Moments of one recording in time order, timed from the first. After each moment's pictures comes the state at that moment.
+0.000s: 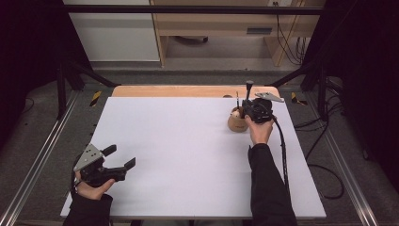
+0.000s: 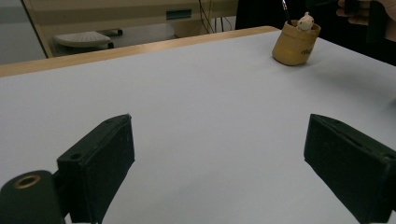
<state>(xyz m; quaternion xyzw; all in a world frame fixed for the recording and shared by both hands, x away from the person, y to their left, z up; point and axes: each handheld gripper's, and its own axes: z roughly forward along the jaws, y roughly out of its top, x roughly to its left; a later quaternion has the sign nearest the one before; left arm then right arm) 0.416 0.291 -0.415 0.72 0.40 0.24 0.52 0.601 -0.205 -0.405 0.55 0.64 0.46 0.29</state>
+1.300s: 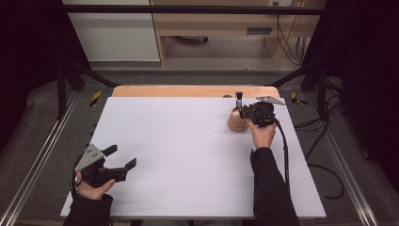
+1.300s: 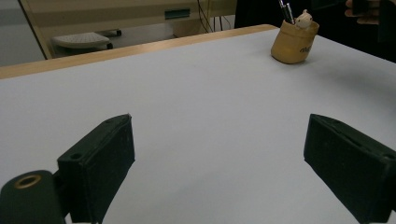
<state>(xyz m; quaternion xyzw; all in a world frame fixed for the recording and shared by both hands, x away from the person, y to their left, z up) 0.416 0.290 -0.415 0.72 0.39 0.24 0.51 0.588 -0.210 -0.406 0.56 0.64 0.44 0.28</state>
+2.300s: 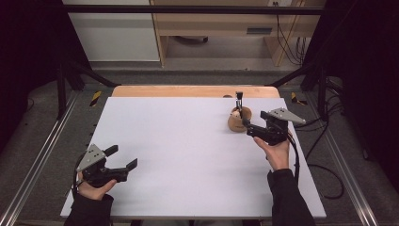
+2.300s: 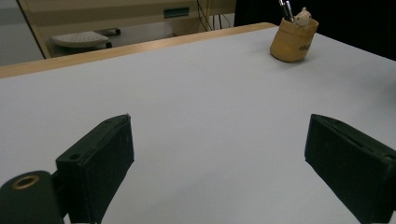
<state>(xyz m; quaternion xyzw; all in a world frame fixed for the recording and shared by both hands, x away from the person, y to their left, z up) 0.416 0.287 -0.415 0.73 0.39 0.24 0.51 0.505 -0.220 -0.375 0.47 0.66 0.51 0.28</state>
